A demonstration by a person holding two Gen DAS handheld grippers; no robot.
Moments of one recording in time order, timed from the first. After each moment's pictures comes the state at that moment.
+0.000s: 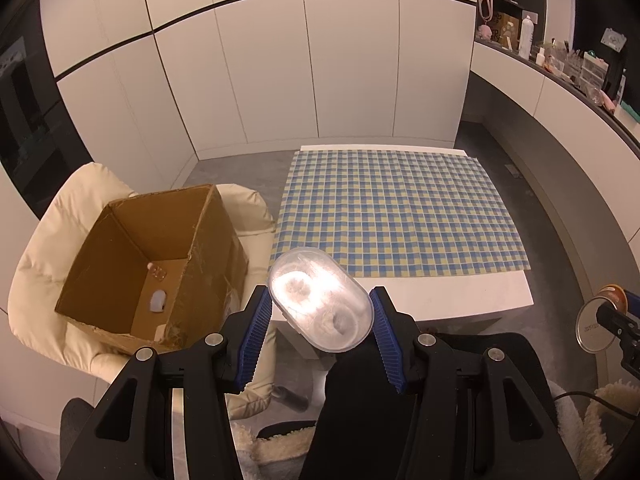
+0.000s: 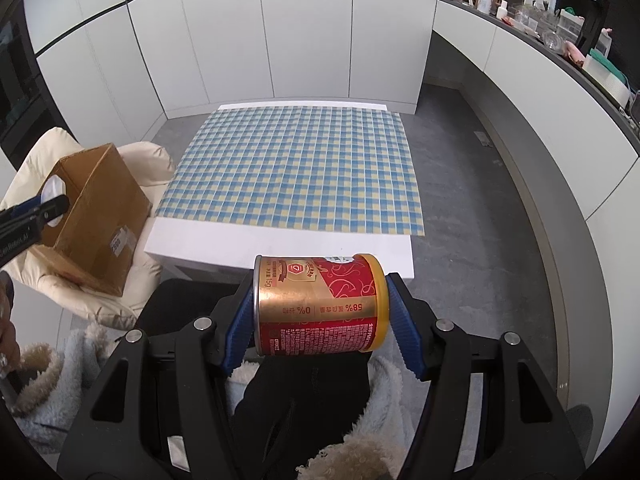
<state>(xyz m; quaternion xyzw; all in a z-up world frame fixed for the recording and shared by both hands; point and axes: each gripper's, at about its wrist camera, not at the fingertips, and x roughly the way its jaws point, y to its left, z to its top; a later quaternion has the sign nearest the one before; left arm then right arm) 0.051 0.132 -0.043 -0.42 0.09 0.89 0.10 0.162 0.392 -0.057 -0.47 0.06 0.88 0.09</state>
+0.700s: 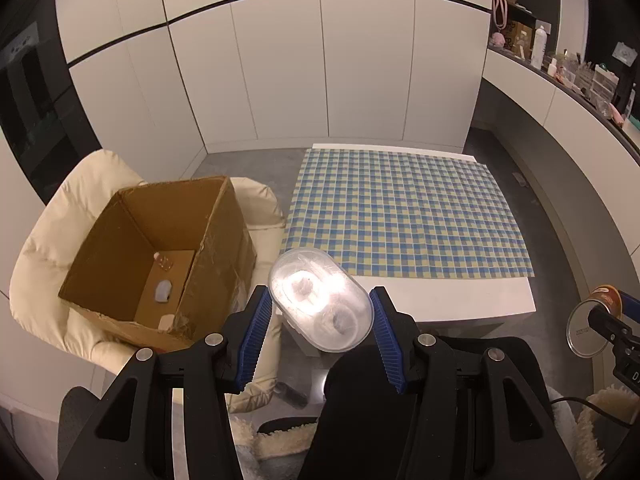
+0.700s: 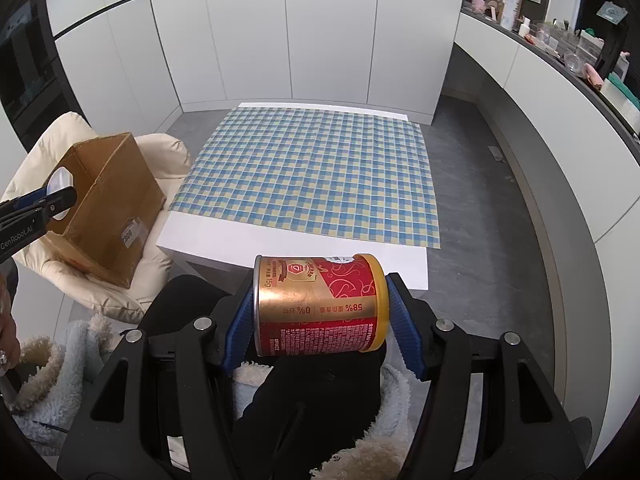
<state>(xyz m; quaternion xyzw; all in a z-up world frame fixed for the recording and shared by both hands) 0.048 0.116 -0.043 -0.43 0.07 0.90 0.09 0.149 0.365 -0.053 -0.47 0.03 0.88 0.06</state>
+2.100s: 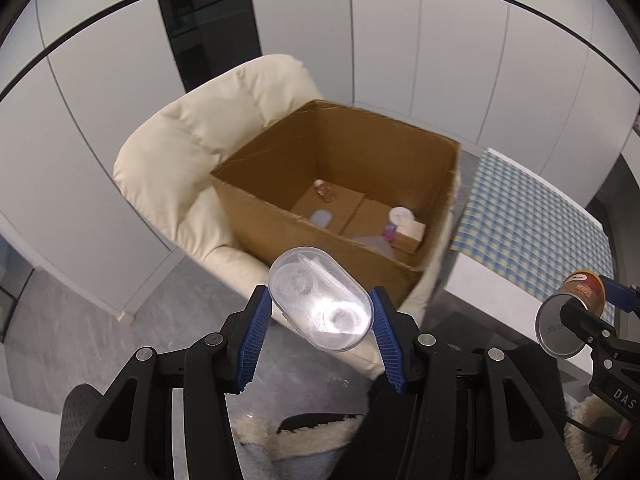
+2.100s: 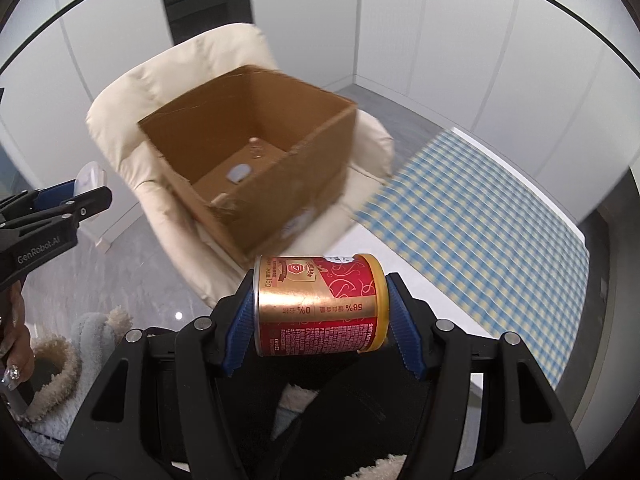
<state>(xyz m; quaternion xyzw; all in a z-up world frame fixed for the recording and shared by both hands) 0.070 -0.103 -0.068 -0.46 -0.04 0.87 -0.15 0.052 0.105 -0.080 -0.46 -0.12 0.85 -0.23</state>
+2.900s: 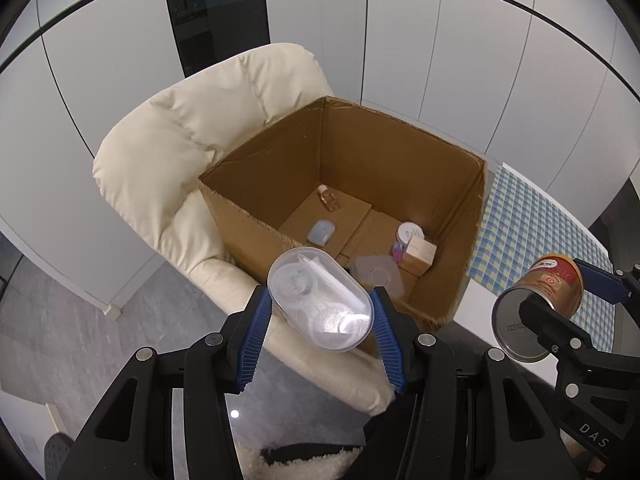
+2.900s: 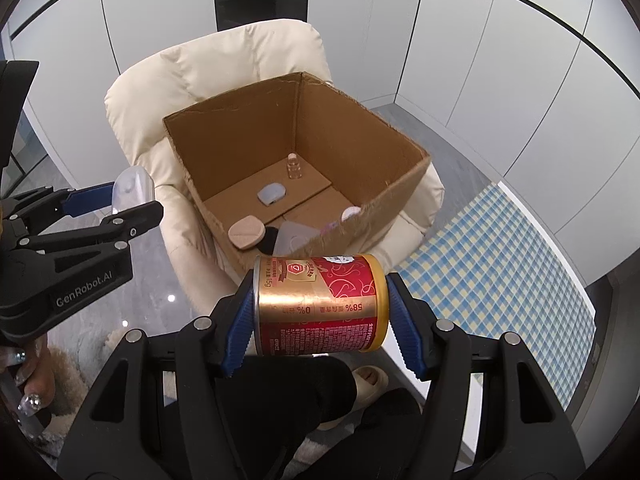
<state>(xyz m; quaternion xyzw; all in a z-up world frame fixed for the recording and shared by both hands) 0.014 -0.127 -0.088 -0.46 -0.07 0.87 -0.16 0.009 0.011 -0.092 -0.44 -0.19 0.84 -0.28</state>
